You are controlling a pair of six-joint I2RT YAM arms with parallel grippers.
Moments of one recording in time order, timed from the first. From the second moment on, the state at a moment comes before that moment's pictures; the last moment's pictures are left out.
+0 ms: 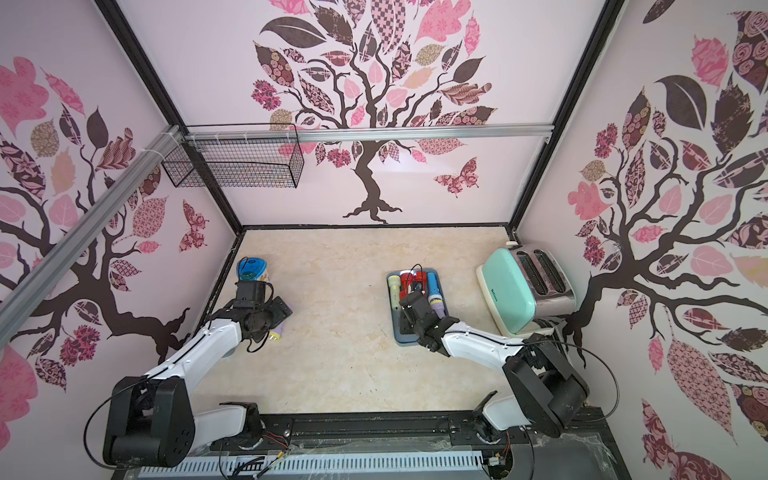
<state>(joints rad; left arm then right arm) -0.06 1.27 0.70 -0.48 -0.04 -0.76 0.68 1.40 0.64 -0.08 0.27 0.53</state>
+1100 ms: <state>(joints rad) -0.18 1.48 0.79 -0.58 -0.27 -0.71 0.58 1.36 0.56 -0.07 0.33 0.55</state>
